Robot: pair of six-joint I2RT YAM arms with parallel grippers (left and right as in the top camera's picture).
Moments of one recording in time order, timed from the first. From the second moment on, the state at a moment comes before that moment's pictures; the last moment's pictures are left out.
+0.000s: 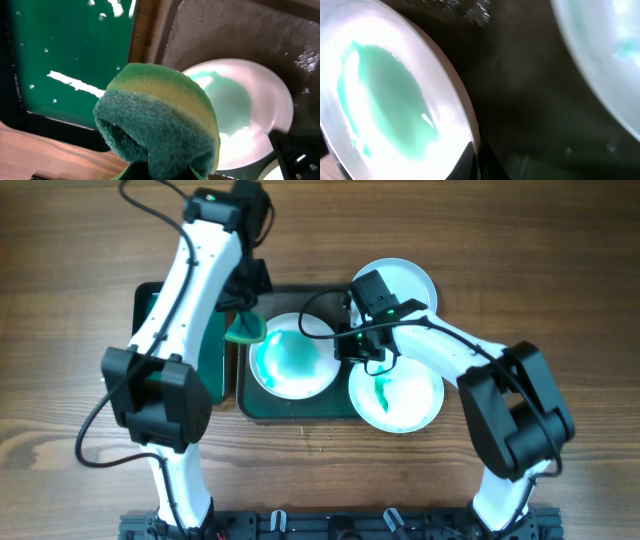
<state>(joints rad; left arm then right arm) -0.26 2.07 2.02 -1.55 -0.09 -0.54 0.49 1.94 1.19 -0.50 -0.32 0.53</state>
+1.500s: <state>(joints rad) -0.17 2.02 2.04 -1.53 -0.07 -0.52 1.08 1.59 1.19 -0.35 1.42 -0.02</state>
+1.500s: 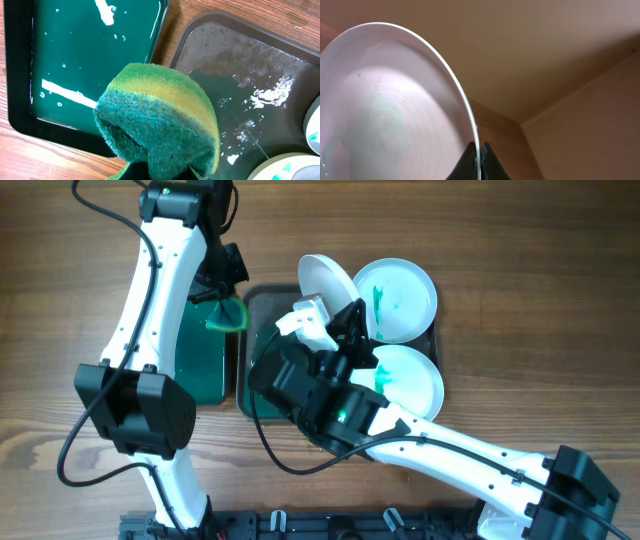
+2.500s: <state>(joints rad) -0.17 2.02 2.04 -1.53 -0.06 -0.52 0.86 1.57 1.19 -0.69 0.63 0.36</state>
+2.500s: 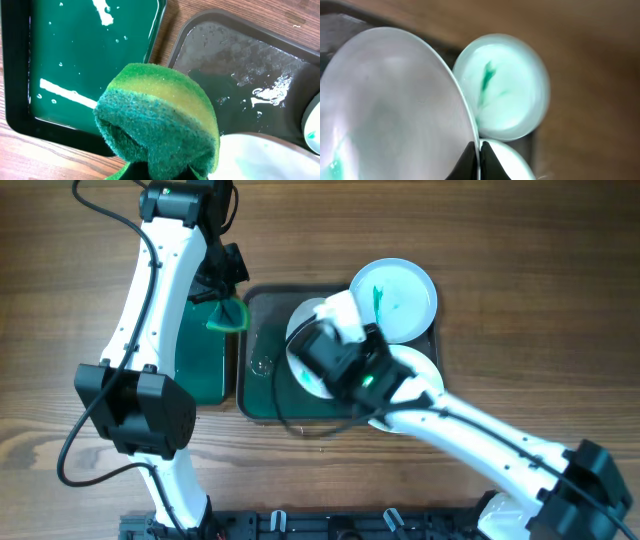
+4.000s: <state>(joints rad) -0.33 2.02 2.00 -1.48 -0.05 -0.54 -0.37 1.55 1.01 -0.62 0.01 0.40</state>
